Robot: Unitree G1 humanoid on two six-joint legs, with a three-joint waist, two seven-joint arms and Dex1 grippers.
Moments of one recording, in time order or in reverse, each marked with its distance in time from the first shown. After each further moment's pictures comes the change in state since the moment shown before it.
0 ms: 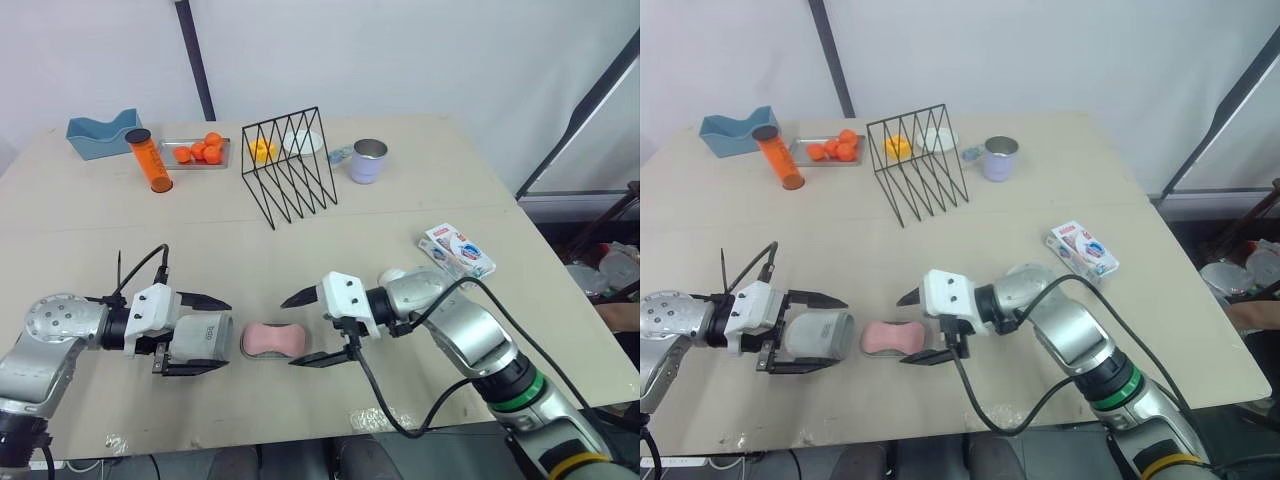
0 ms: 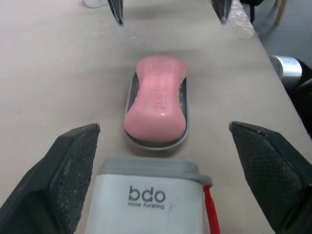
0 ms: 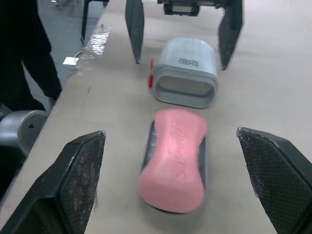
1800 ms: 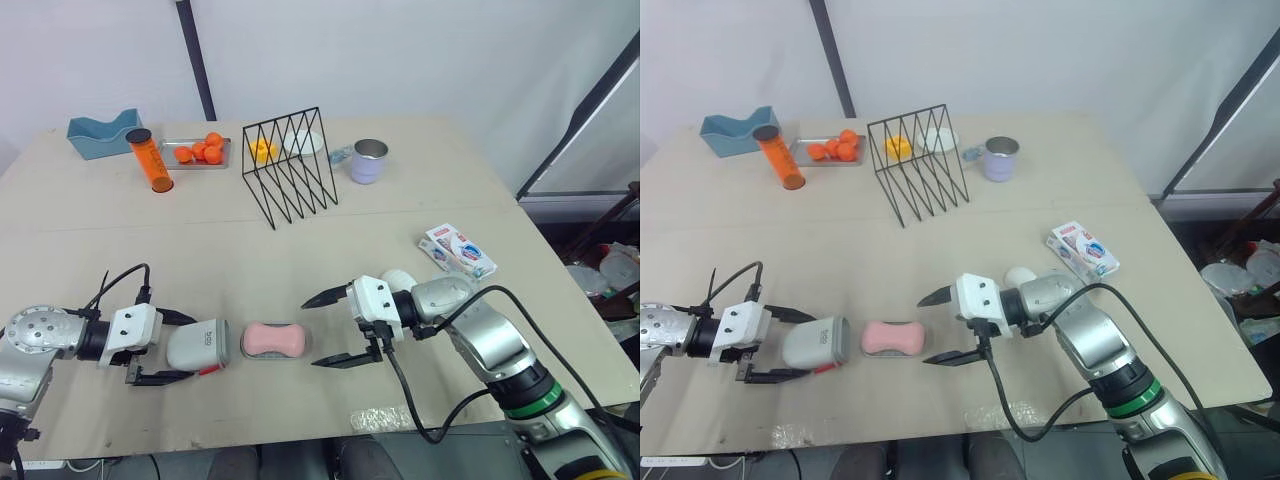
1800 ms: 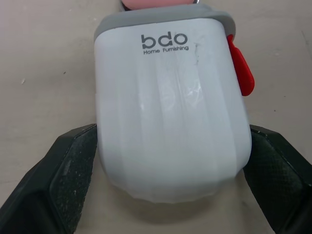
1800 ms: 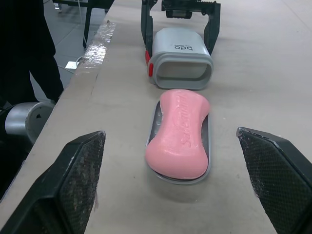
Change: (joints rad) left arm 0.017 0.046 -0.023 0.265 0.153 -0.224 -0.007; right arm 0.062 -0.029 -0.053 0.064 0.028 -0.112 0.064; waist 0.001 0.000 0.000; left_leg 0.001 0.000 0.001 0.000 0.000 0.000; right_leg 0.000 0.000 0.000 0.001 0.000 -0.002
